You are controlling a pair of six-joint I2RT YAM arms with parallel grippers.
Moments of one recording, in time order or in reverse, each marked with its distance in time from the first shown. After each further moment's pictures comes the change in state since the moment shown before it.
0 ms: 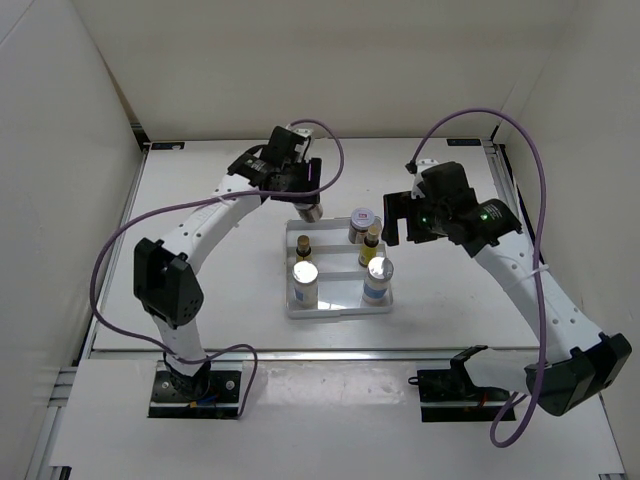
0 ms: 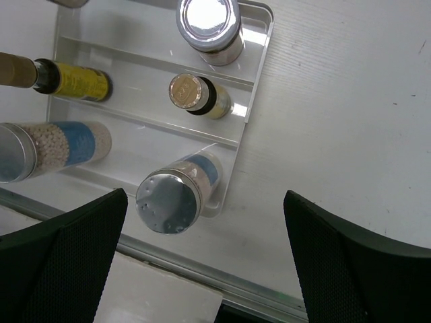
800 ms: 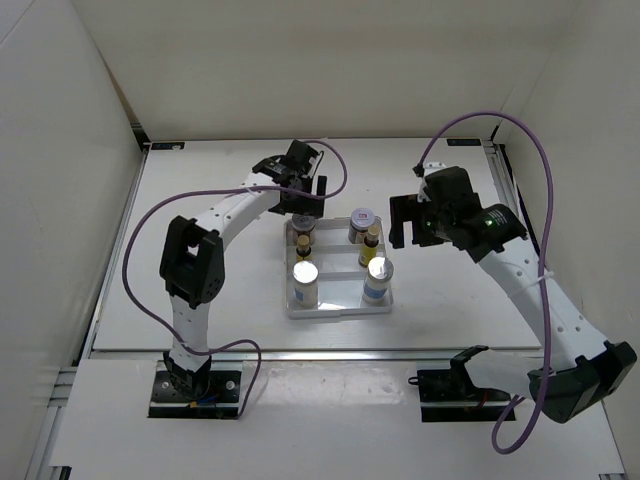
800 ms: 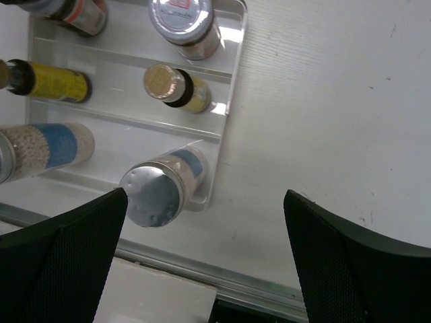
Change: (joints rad) left arm -0.002 0.219 -0.009 -0.017 -0.087 -0.016; right arm 0.000 -0.047 -0.023 -0.016 0.053 0.010
